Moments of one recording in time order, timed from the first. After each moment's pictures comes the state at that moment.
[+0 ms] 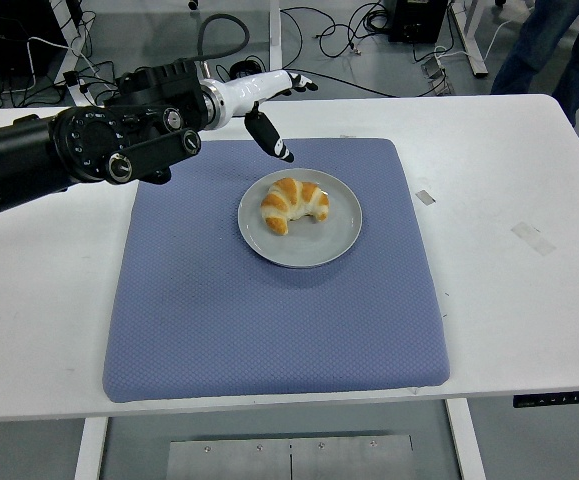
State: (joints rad) left arm -1.52 0.08 0.33 -0.67 0.59 0.04 -0.03; right arm -0.09 0.00 0.03 0.12 -0.10 -0.11 0.25
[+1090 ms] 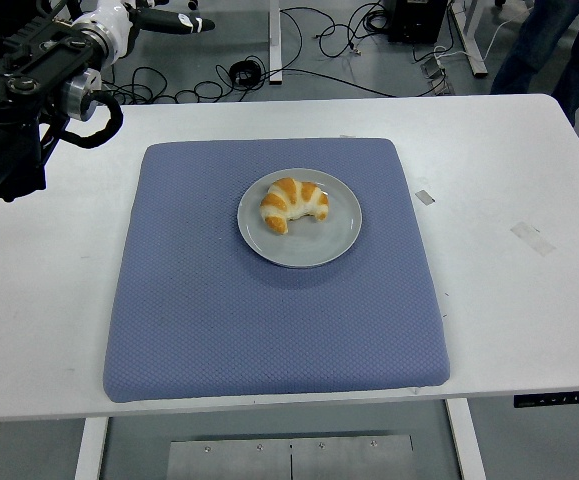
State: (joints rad) left arm -1.38 0.11 -0.21 -0.30 0.19 0.06 -0.03; right arm -0.09 0.00 0.03 0.12 -0.10 -0.11 0.25
